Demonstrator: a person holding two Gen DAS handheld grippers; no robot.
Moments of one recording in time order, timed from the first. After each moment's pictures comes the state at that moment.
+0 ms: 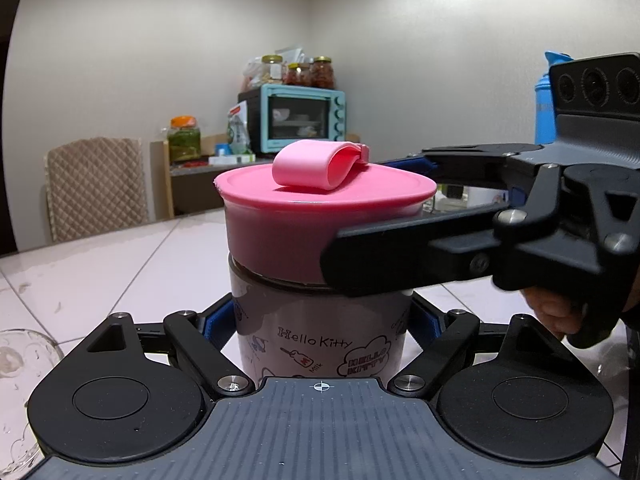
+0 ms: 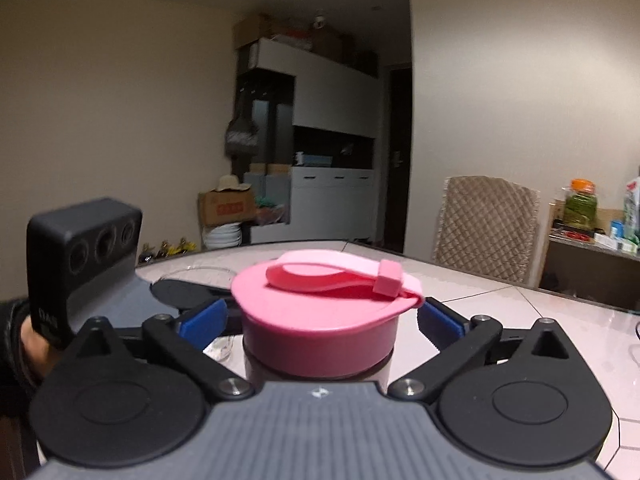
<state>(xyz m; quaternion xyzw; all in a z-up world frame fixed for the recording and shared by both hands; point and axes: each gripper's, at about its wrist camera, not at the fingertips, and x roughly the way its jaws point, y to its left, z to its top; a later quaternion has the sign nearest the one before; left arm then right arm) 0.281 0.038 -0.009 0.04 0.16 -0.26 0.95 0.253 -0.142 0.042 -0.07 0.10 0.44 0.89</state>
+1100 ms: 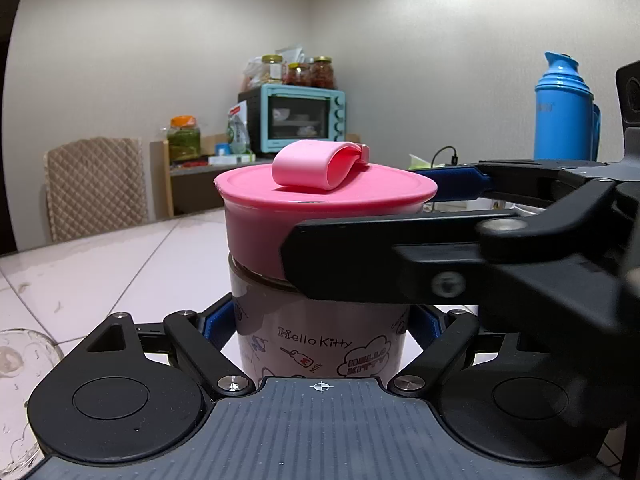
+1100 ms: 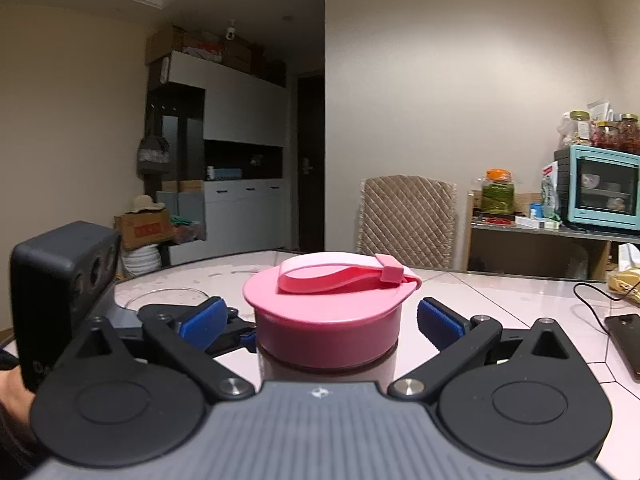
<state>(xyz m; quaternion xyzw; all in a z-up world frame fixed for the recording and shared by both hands) 0.284 0.038 -0.009 0.04 0.16 -0.26 0.95 0.231 -0.112 0.027 -0.04 0.11 0.30 0.95</state>
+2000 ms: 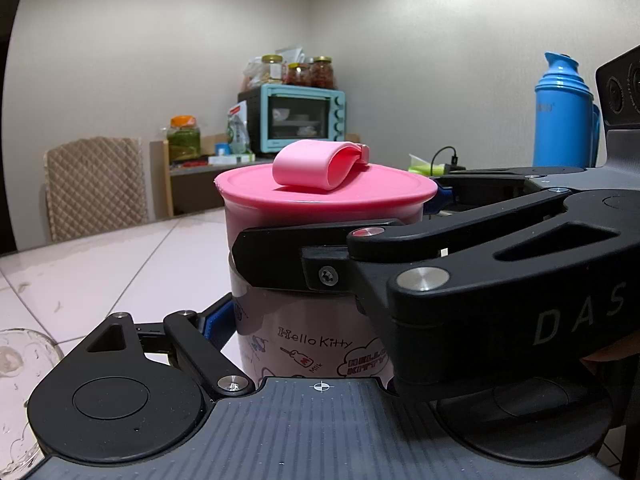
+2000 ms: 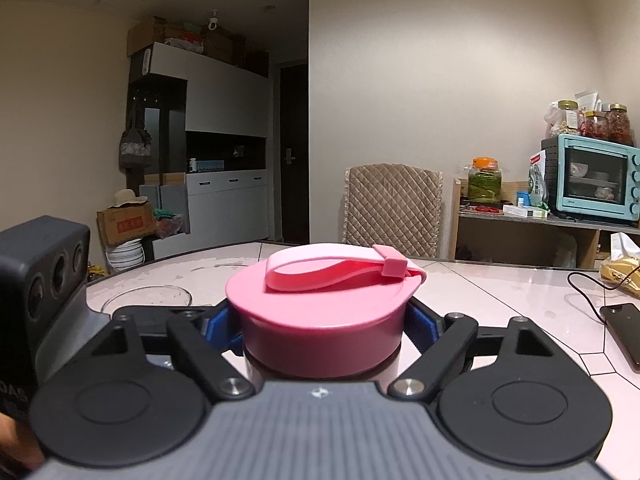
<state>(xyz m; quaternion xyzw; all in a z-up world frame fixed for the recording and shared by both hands) 0.285 0.037 -0.009 0.04 0.16 -0.26 0.95 0.234 -0.098 0.020 -0.04 0.12 0.29 0.95</state>
